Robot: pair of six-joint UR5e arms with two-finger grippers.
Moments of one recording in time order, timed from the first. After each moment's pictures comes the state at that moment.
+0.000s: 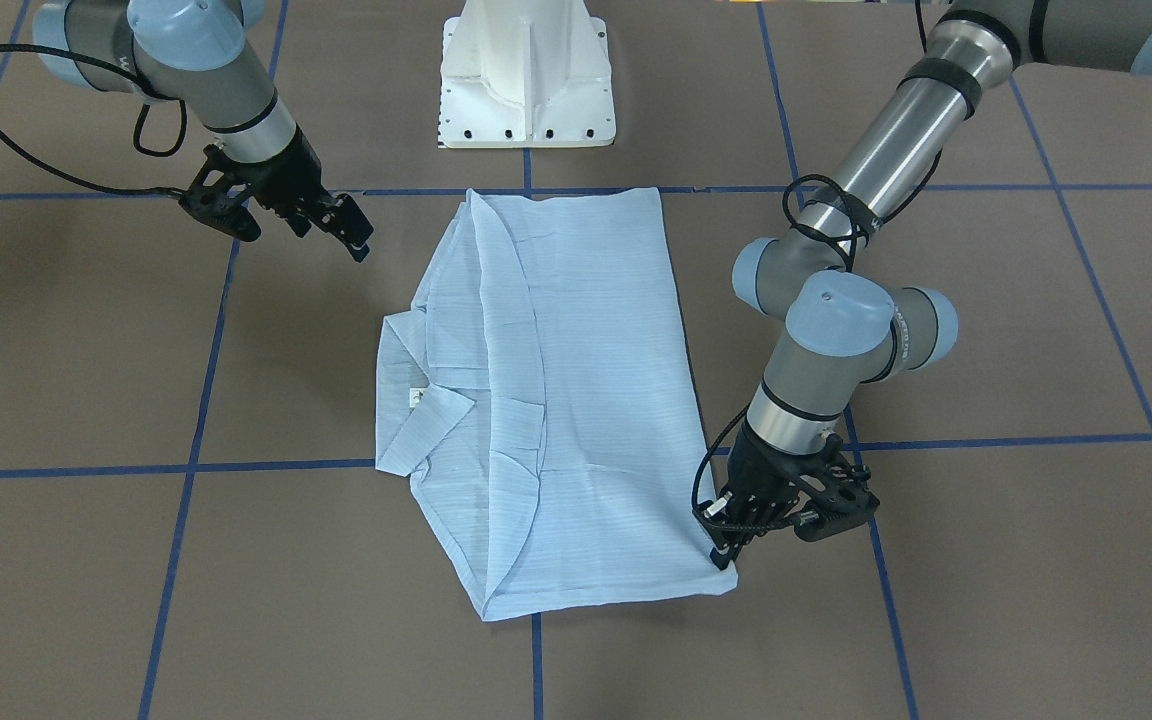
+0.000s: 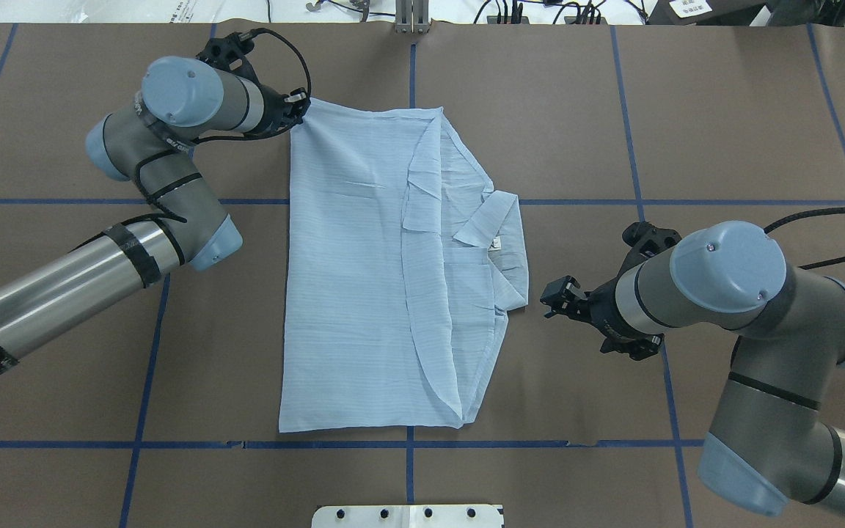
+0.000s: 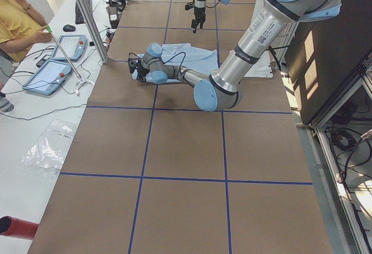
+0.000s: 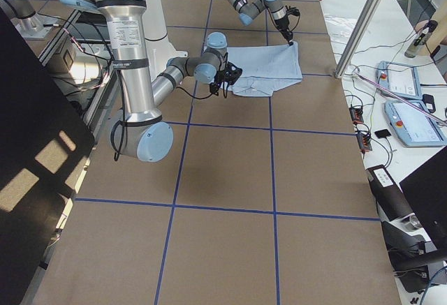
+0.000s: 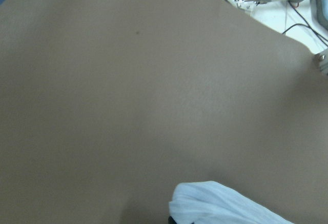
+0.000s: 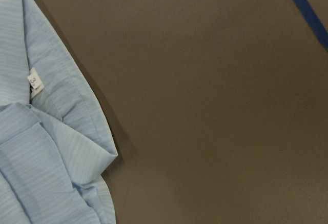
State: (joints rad) left arm -0.80 -2.36 -1.00 -2.48 -1.73 -1.50; right arm 0.51 -1.37 2.01 -1.33 1.91 1.79
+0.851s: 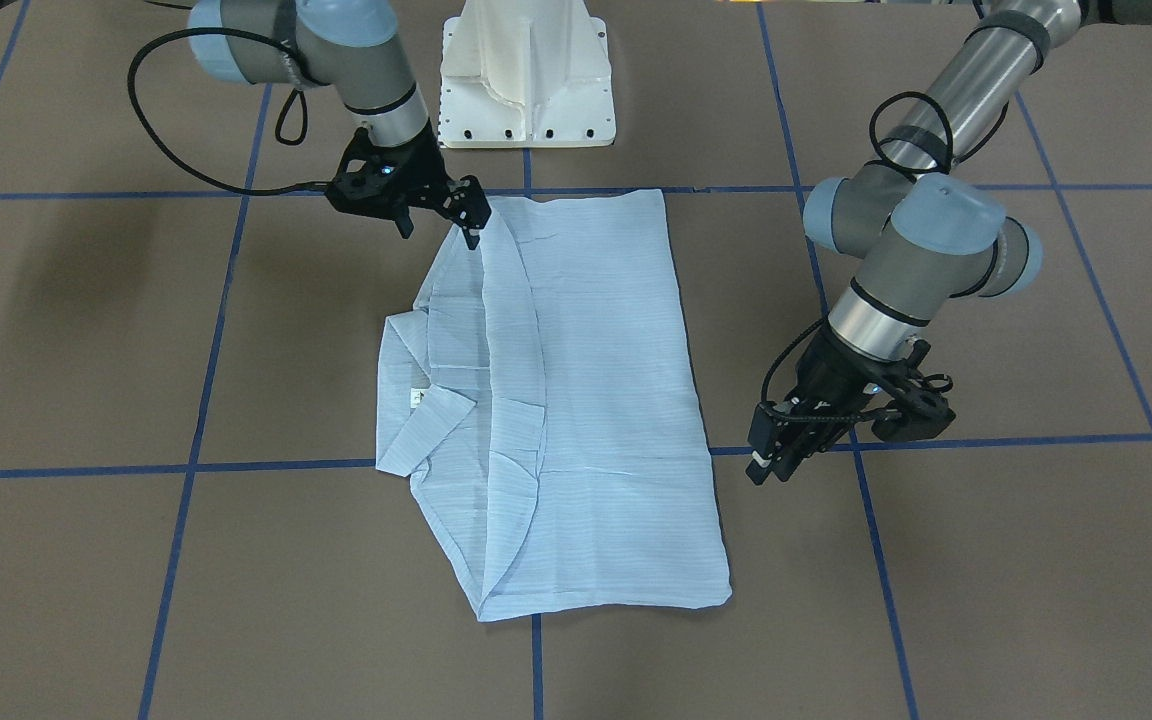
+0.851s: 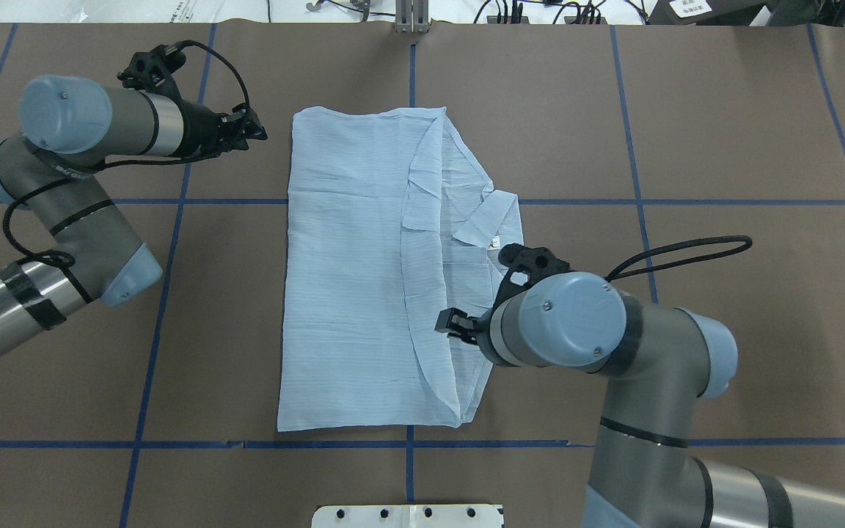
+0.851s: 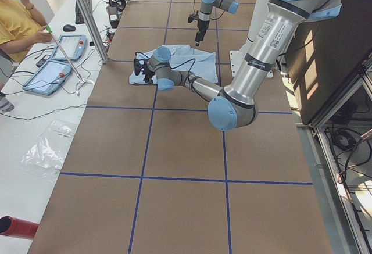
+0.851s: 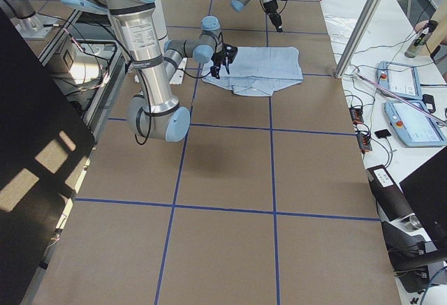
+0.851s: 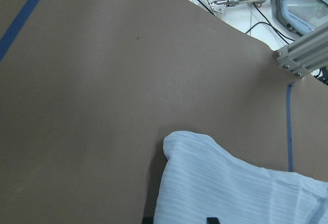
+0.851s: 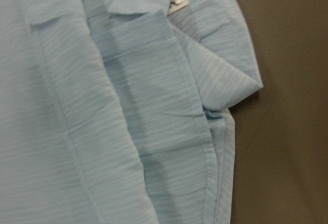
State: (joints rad) left arm -0.83 -2.05 -1.40 -2.49 -1.84 -1.49; right arm 0.33 -1.10 1.91 -1.48 1.69 1.60
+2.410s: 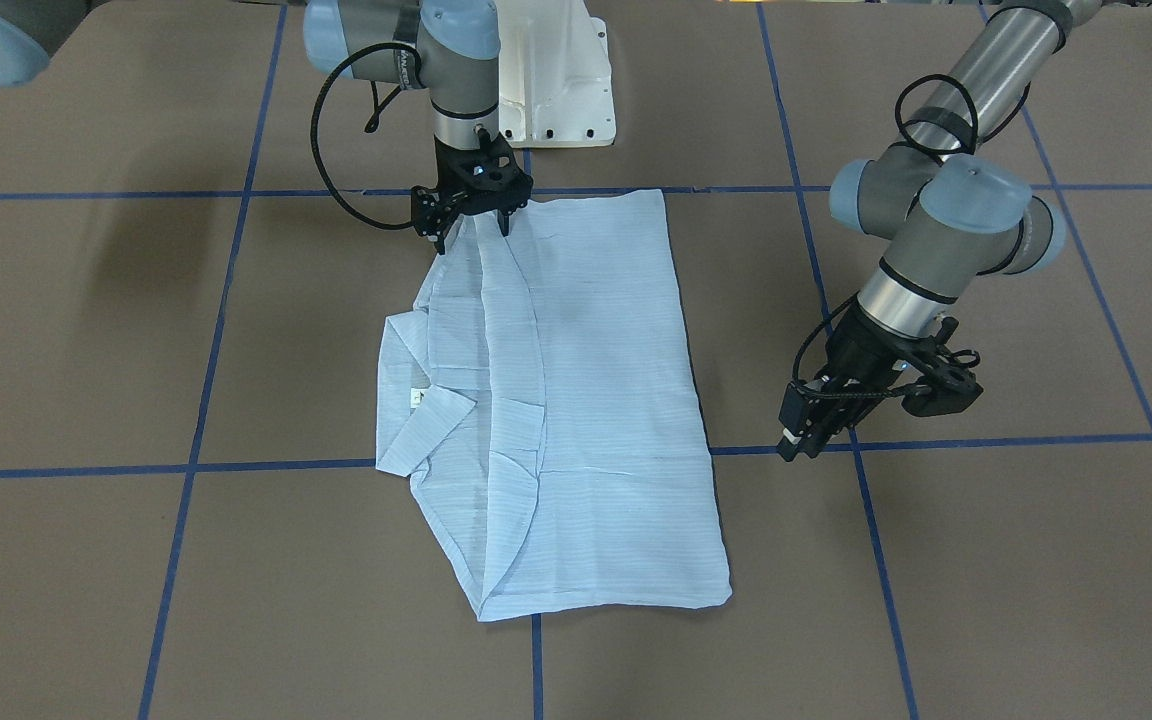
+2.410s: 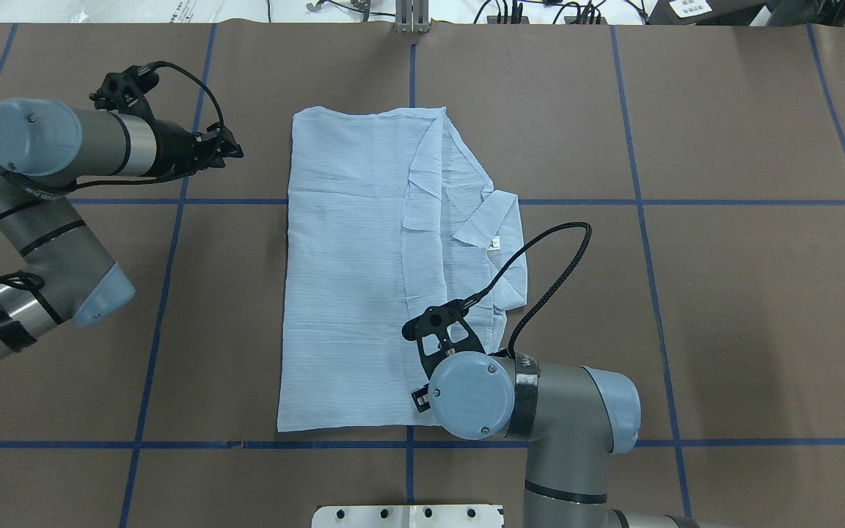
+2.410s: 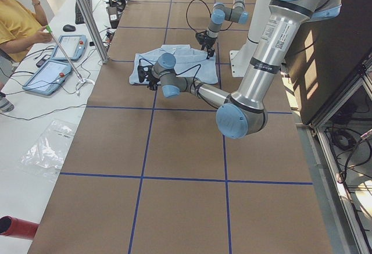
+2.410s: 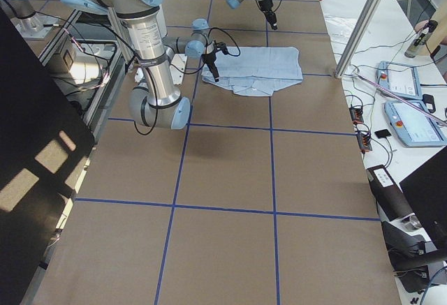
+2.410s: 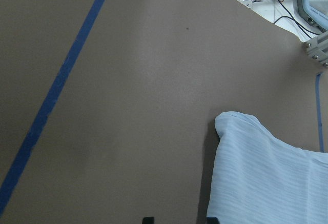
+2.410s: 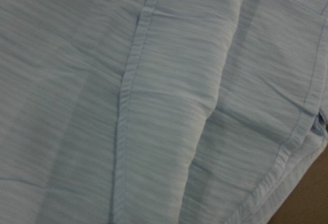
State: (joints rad) left arm -0.82 -1.98 -1.44 -2.49 -1.84 -1.49; right arm 0.21 -1.01 1.77 -1.61 1.51 0.99
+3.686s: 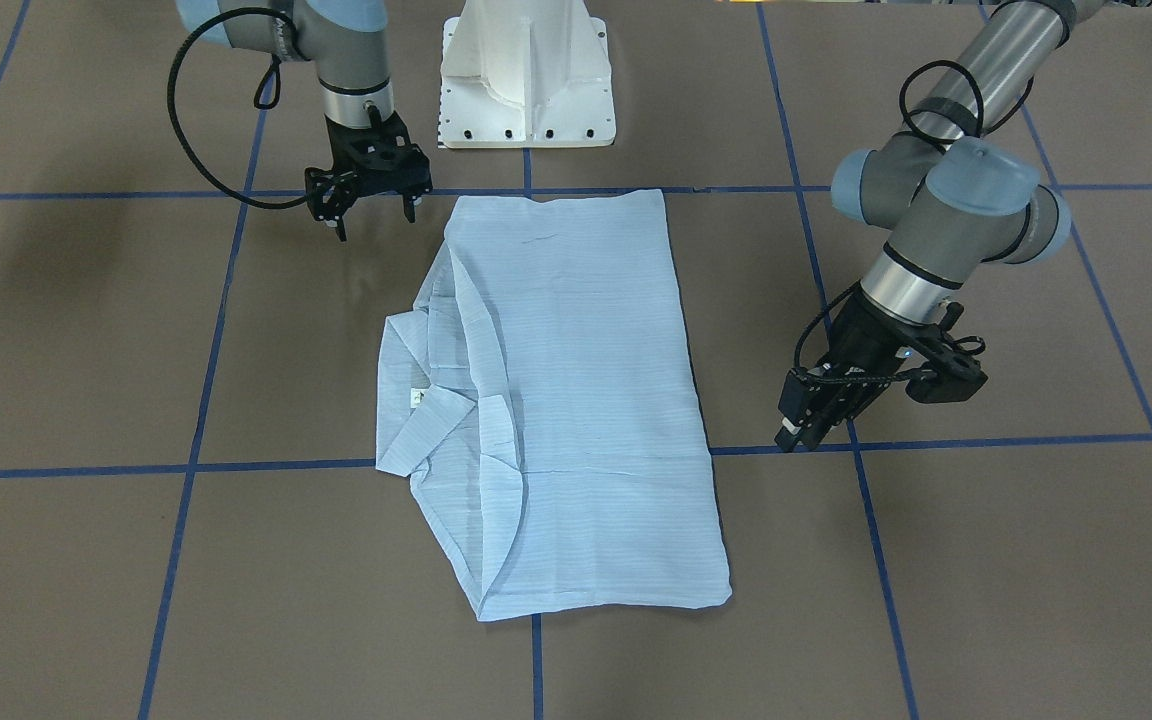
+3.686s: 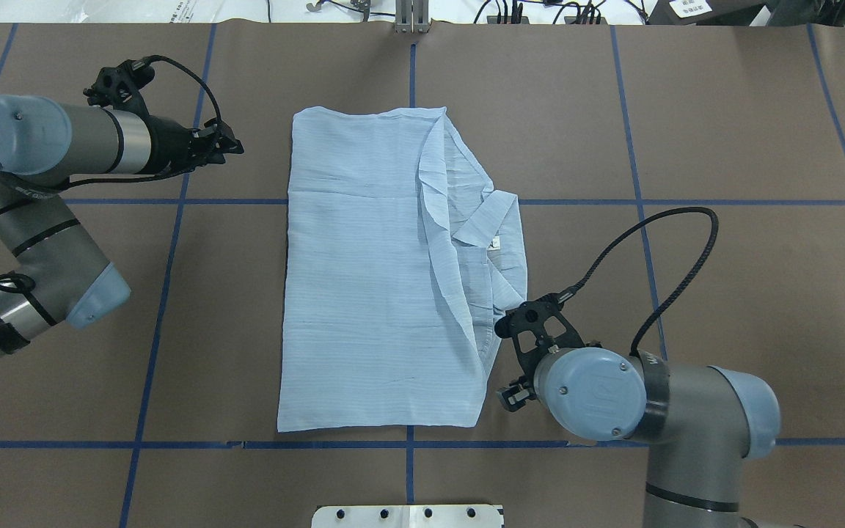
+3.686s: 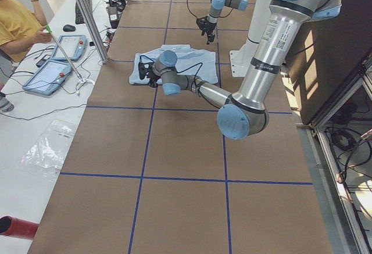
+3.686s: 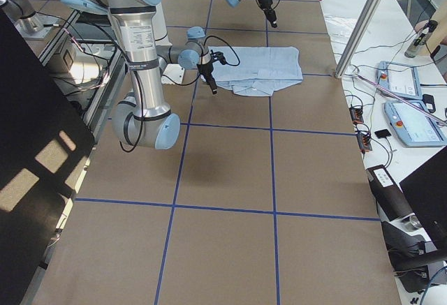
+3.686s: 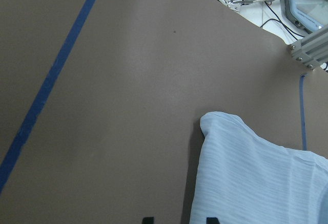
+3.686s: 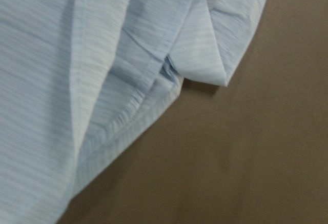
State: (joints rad) left arm -0.82 -1.96 -1.50 -2.48 -1.84 -1.49; right arm 0.25 -1.21 1.98 -1.63 1.51 0.94
